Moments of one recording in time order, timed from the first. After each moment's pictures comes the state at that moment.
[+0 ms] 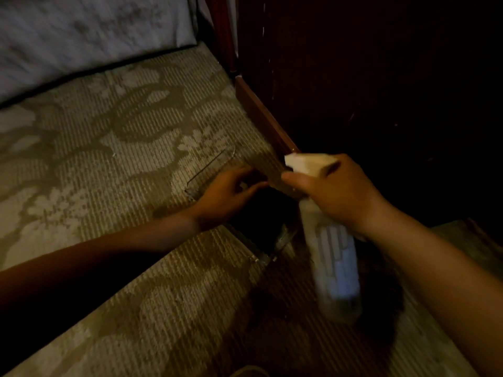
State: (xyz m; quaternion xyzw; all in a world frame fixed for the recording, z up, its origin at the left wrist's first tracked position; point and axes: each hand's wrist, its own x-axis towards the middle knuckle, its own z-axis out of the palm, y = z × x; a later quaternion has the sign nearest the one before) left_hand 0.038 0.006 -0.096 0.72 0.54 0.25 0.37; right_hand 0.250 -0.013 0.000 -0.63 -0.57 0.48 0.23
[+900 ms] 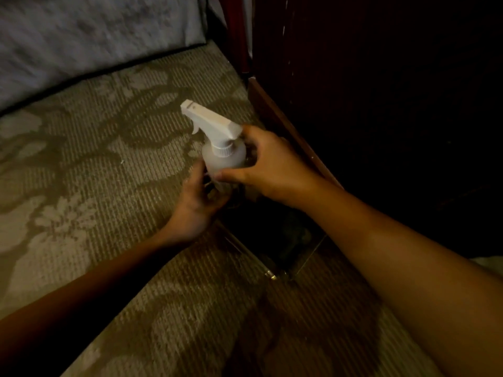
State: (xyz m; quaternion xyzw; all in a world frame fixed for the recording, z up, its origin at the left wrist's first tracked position) left_hand -0.033 0.000 -0.132 0.58 0.56 0.42 0.42; right_hand 0.147 0.052 -0.031 -0.46 -0.67 0.52 0.26
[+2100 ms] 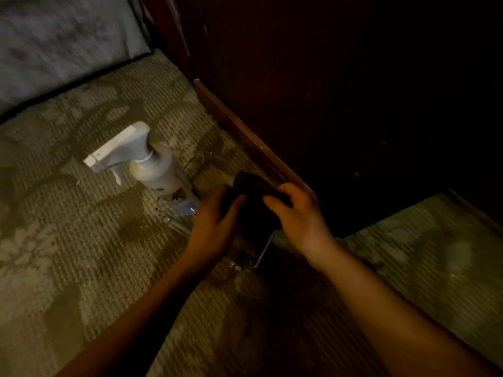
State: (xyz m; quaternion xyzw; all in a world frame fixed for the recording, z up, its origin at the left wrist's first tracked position) left_hand 0.083 -0.035 -0.111 0.60 0.61 0.32 0.41; right_hand 0.255 -0.036 -0.092 -0.65 -0.43 0.55 0.30
